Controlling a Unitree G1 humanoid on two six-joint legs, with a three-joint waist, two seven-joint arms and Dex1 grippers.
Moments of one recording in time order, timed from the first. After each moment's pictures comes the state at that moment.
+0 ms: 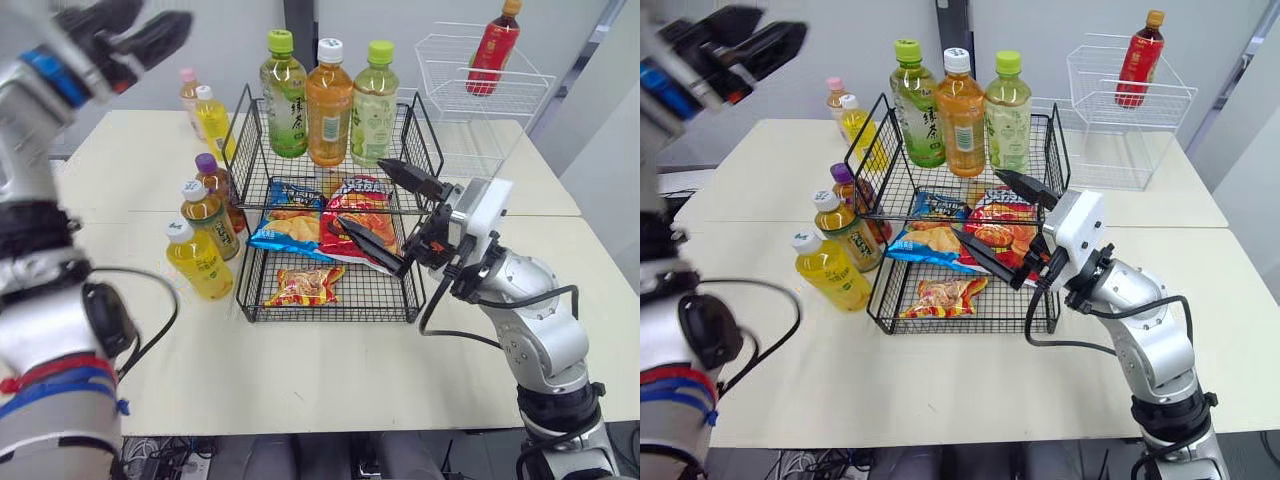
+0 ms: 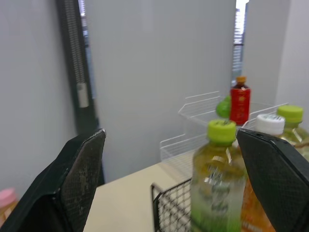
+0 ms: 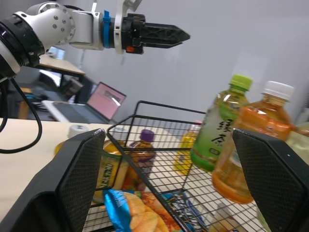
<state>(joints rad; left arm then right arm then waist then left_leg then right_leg) -0.98 0.85 0.46 0.24 -0.44 0.67 -0.83 -0.46 -0.37 0.10 -0.50 0.43 0.28 0.67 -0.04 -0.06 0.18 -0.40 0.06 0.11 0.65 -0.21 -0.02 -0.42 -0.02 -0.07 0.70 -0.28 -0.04</state>
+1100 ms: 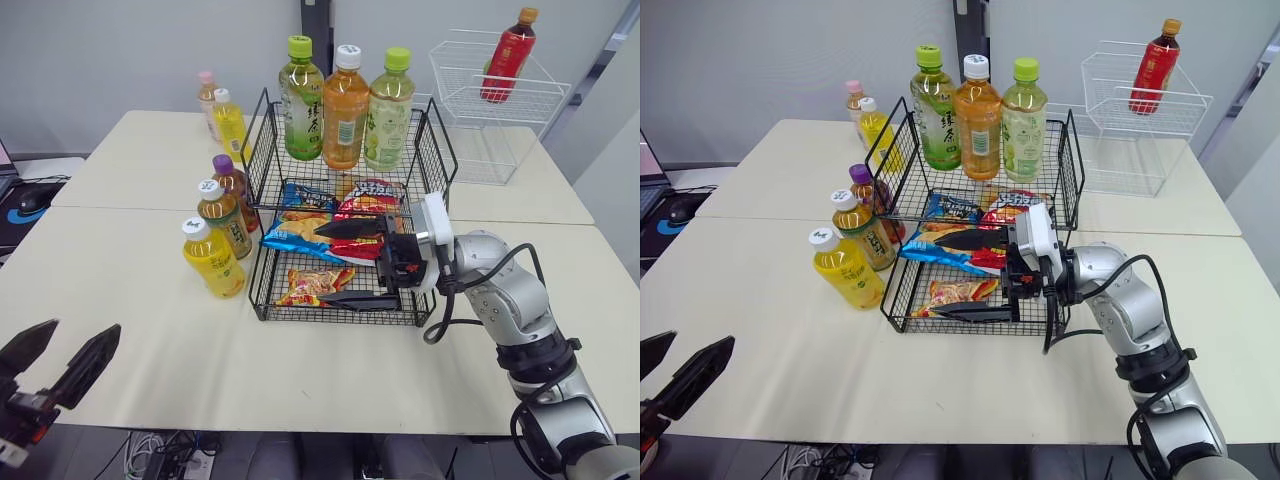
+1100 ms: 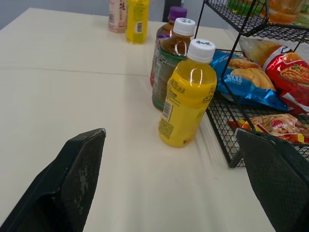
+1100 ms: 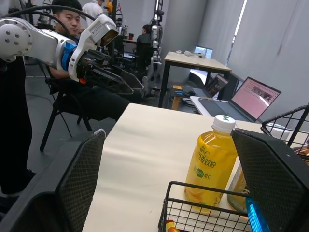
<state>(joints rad) 0.62 0.47 1.19 -0.85 -1.12 0.81 -0.53 -0.60 -0.38 0.21 -0.20 0.57 0.30 1.15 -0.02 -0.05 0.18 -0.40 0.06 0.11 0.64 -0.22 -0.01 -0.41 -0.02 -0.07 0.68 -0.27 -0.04</state>
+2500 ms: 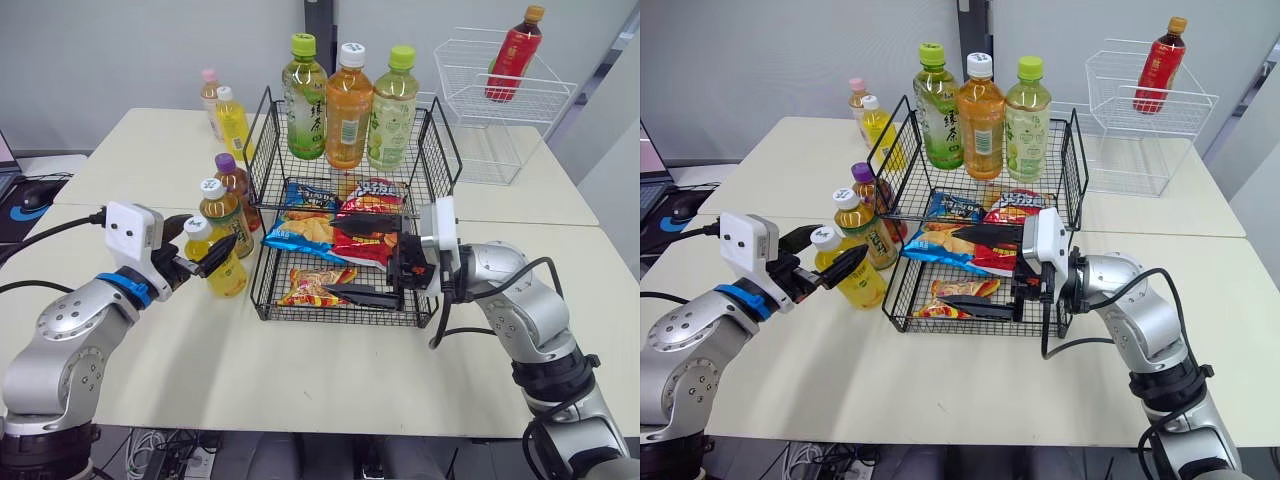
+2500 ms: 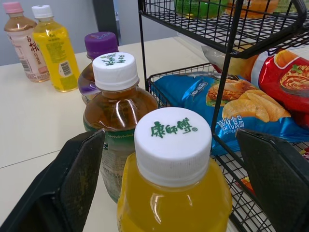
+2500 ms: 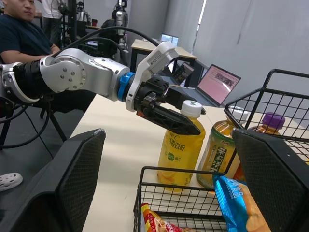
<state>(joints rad) -0.13 0.70 0.35 -0.36 -0.59 0.56 -0.50 -0.53 -0.42 0.18 -0.34 0.53 0.34 0.99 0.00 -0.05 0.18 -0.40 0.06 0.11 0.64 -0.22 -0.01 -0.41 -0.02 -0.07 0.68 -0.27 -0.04</state>
